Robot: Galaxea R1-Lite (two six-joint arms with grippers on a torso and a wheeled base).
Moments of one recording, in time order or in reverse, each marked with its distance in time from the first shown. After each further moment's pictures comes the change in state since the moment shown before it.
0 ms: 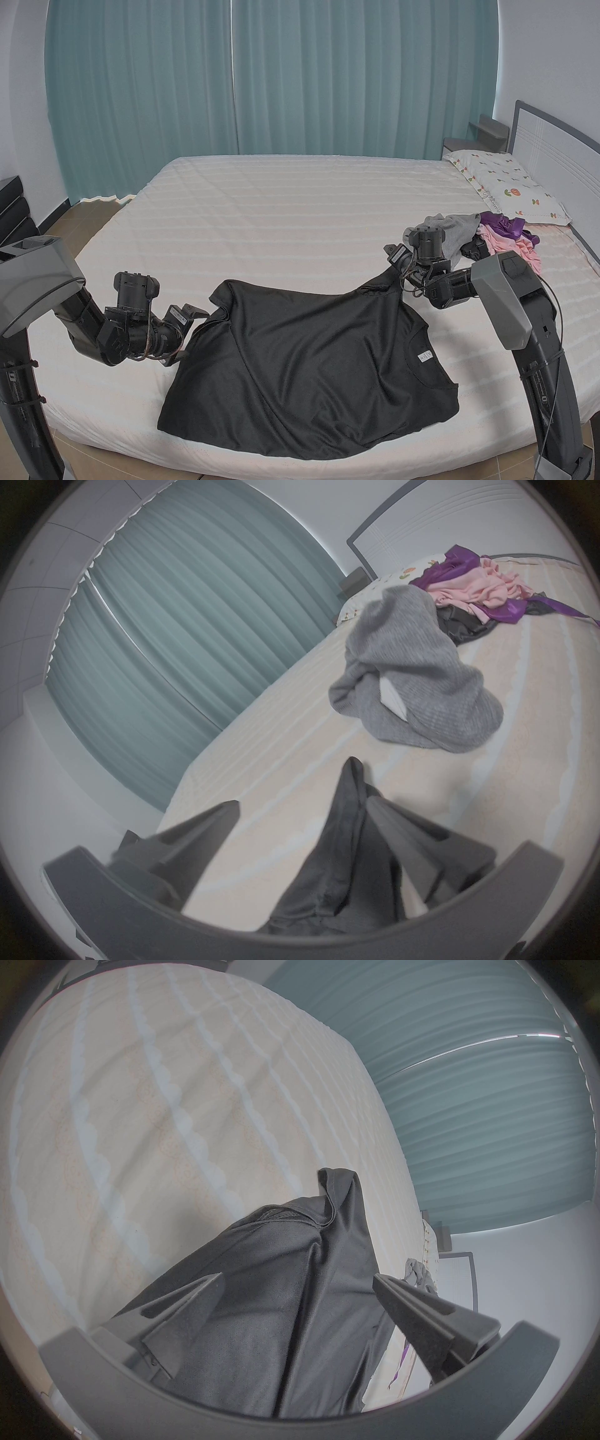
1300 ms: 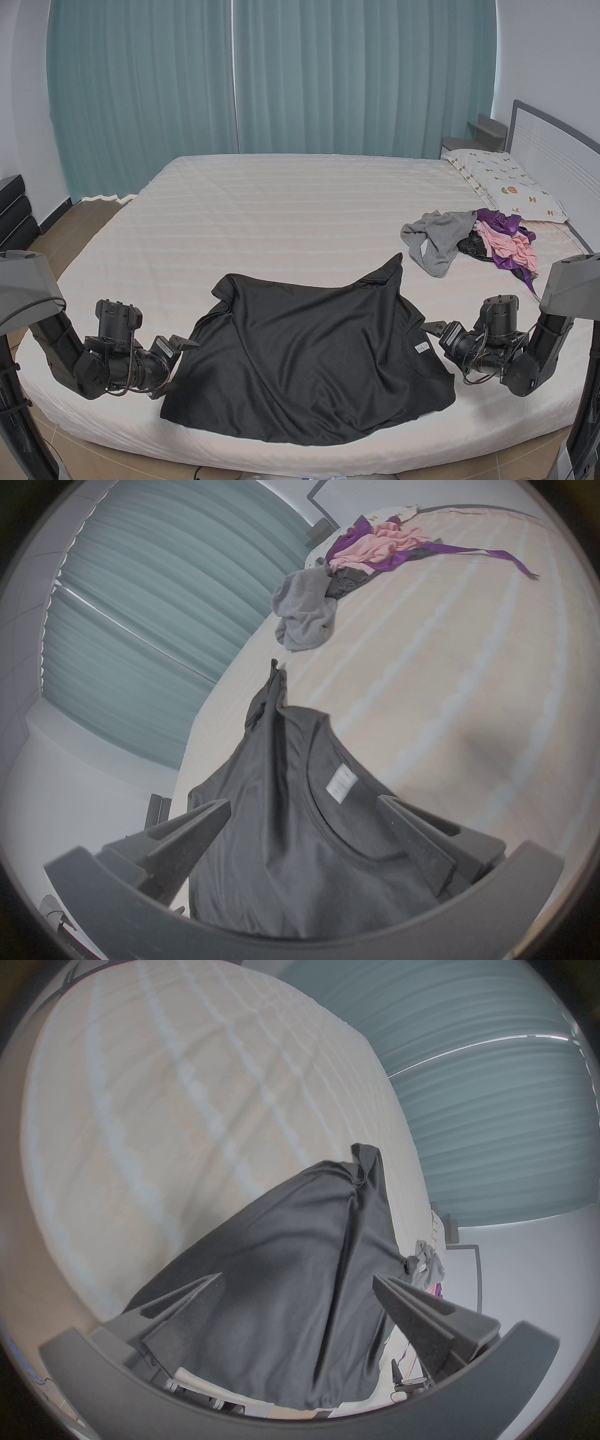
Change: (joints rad) left arm 0.001 -0.111 0.296 -0.113 -0.021 -0.008; right arm -0.010 -0.569 1.473 -0.677 0.237 0.117
